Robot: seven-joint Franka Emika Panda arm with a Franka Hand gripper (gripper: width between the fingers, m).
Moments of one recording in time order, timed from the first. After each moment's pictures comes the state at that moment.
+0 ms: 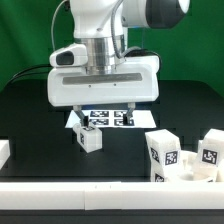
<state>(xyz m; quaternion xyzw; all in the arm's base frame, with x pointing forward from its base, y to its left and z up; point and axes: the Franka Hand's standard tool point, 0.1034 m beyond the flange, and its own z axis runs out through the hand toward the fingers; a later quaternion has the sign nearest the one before) 0.474 -0.032 0.042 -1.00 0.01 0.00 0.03</state>
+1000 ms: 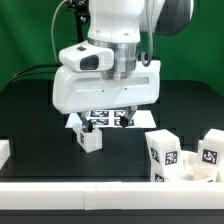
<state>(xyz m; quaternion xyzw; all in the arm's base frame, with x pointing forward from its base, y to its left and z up) 0.494 -0.038 0.038 -0.97 -0.23 0.05 -0.04</state>
